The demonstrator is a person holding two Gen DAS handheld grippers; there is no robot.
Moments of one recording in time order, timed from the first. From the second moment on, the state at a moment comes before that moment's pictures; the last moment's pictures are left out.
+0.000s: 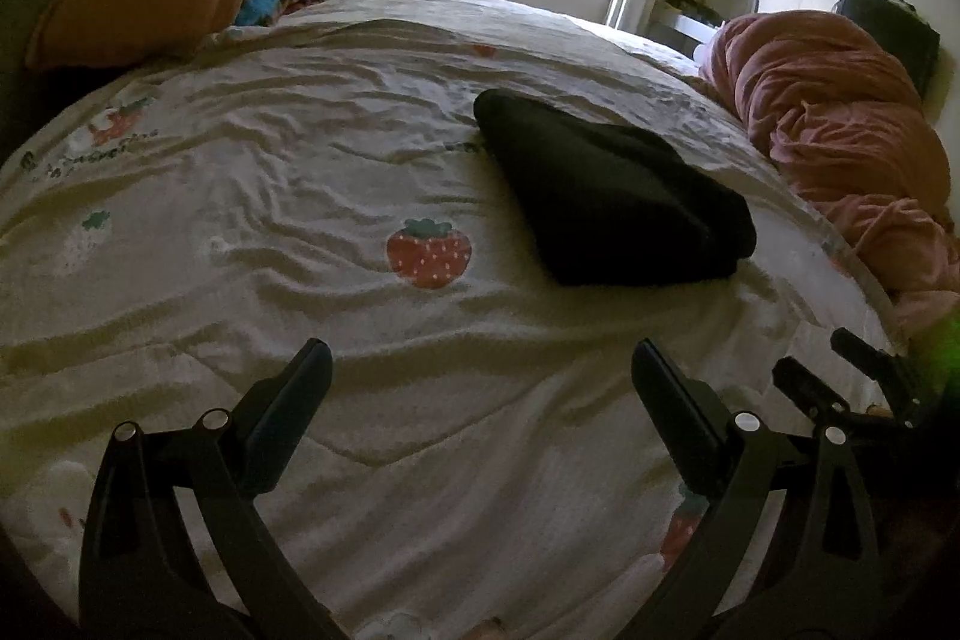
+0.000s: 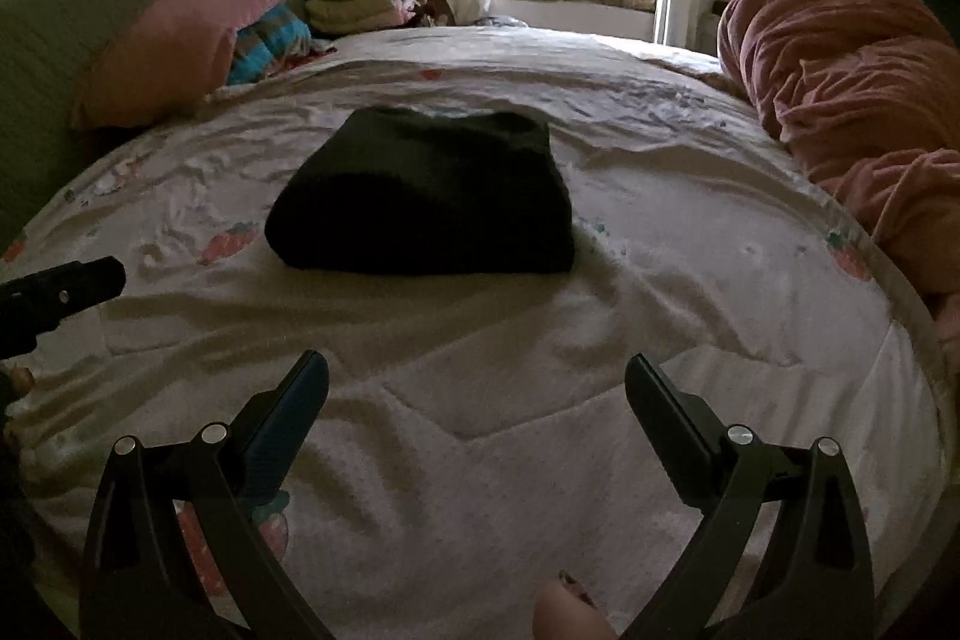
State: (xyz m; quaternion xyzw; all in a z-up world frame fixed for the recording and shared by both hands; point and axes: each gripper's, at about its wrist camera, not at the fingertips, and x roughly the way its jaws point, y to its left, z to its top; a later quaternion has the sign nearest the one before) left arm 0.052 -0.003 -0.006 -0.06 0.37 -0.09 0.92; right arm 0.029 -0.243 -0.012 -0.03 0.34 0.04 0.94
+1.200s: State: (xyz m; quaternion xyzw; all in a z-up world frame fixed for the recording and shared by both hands) left arm 0.046 -0.007 -0.007 -0.04 0.38 -0.08 0.92; right arm 0.027 -0.243 -0.013 -0.03 0.35 0.04 0.93
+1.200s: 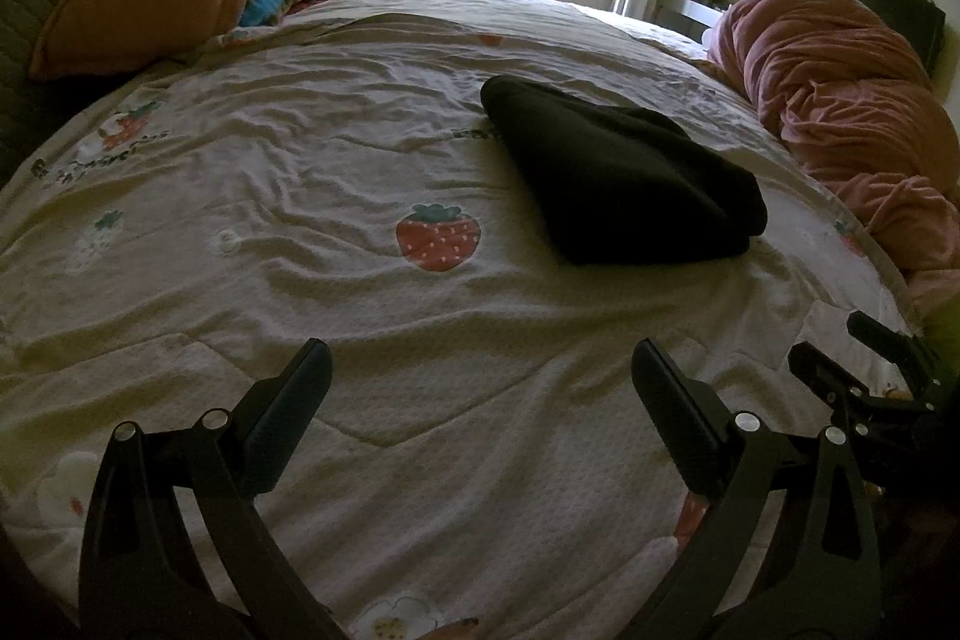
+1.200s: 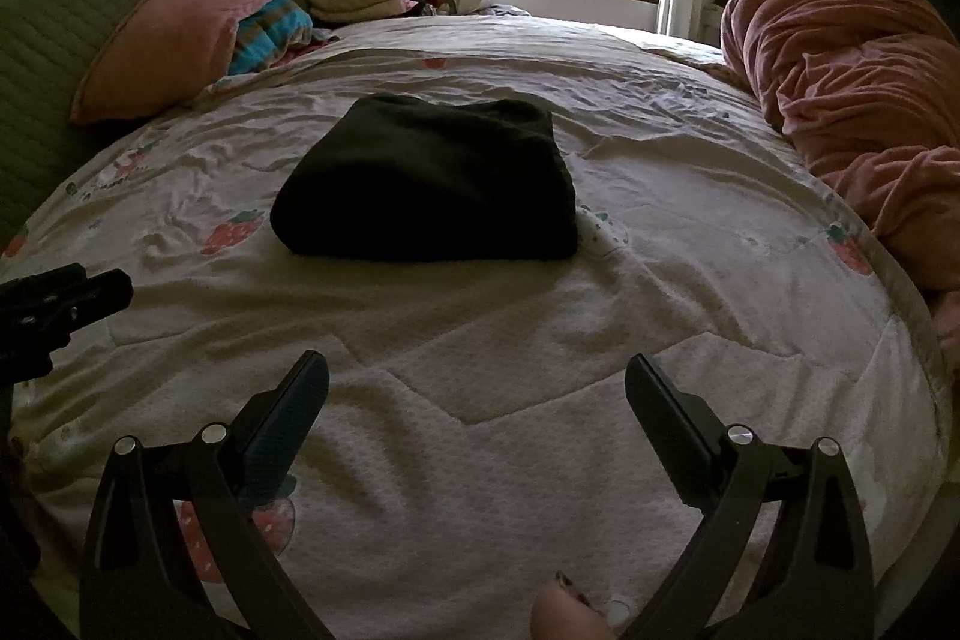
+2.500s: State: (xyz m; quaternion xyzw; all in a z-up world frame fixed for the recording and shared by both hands) left arm 0.044 0.001 -0.015 -0.05 0.40 -0.07 0.91; right arm 0.022 -0.254 -0.012 -0.01 0.35 0.01 0.94
